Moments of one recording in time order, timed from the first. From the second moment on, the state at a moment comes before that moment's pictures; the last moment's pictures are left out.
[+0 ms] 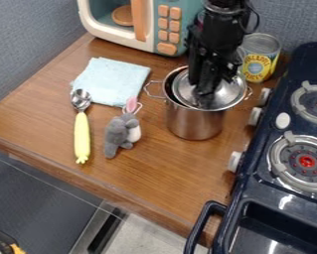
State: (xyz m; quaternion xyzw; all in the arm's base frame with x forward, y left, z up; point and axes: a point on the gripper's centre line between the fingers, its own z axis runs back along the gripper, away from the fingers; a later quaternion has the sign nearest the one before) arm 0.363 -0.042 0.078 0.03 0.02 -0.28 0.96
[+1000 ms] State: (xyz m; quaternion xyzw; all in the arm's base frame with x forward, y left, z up) arm 0.364 -0.022 0.080 0.02 0.02 -0.26 0.97
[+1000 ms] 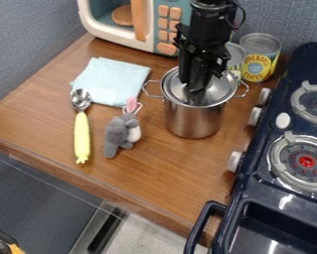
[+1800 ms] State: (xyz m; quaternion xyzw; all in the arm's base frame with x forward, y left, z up) arm 0.356 -0.010 0.106 0.00 -0.01 -0.22 0.98
